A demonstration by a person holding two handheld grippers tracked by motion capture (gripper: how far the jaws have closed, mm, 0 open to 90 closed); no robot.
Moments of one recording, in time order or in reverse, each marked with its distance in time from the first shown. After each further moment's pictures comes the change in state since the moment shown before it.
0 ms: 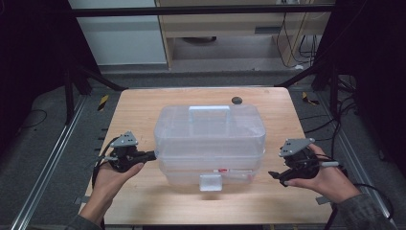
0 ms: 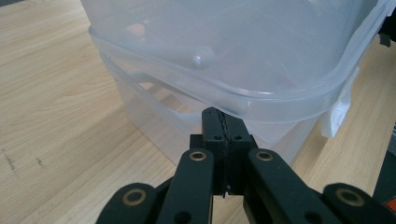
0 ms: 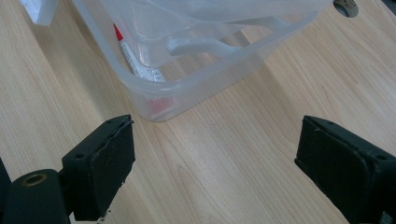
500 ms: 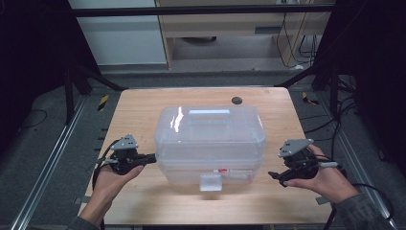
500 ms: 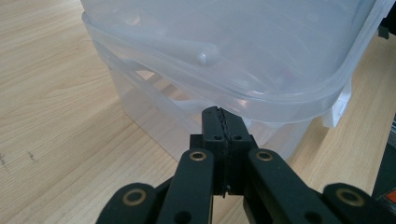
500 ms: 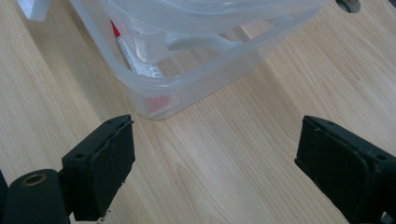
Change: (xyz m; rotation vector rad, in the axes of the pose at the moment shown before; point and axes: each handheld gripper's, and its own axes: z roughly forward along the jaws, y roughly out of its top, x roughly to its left) left arm 0.002 -0.008 0.003 0.005 -0.016 0.003; right arm 0.000 -0.002 0.004 0.007 -0.002 0.006
